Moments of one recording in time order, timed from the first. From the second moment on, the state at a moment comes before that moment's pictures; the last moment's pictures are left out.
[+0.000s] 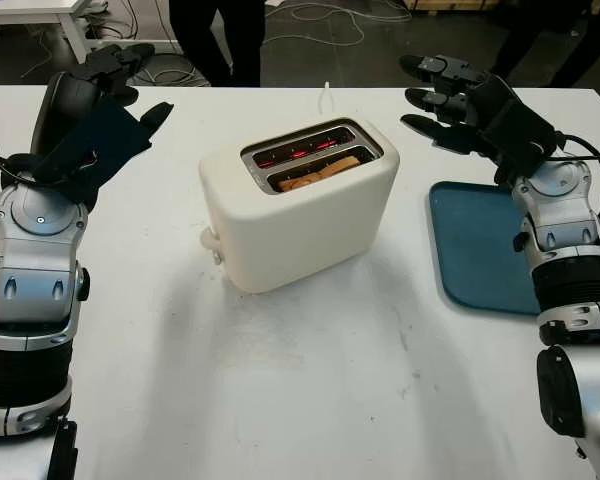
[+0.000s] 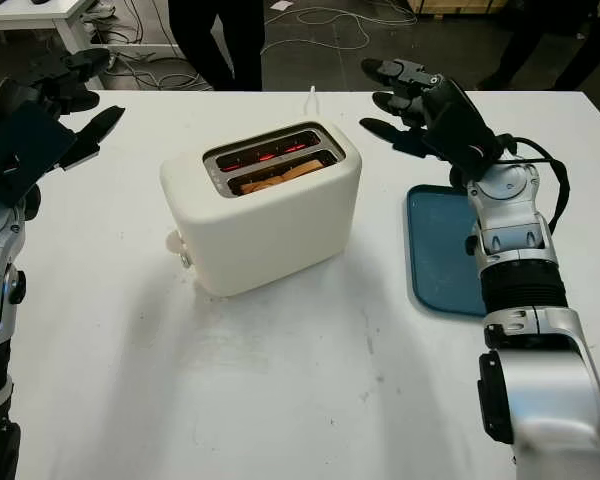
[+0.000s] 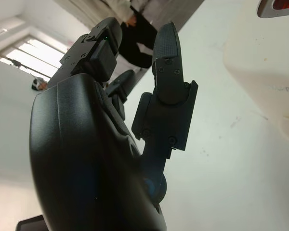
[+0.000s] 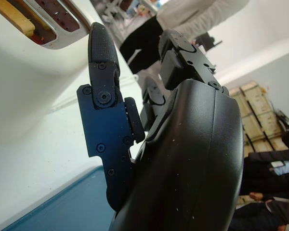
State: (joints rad) left arm -0.50 0.48 0.08 -0.32 0.18 0.58 -0.13; right arm -0.81 -0.47 -0.03 0.63 -0.05 -0.16 0.42
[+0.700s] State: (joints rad) left arm -0.50 0.48 0.08 -0.32 0.17 0.58 -0.13; right arm -0.81 -0.46 -0.03 0.64 -0.04 -0.16 0.43
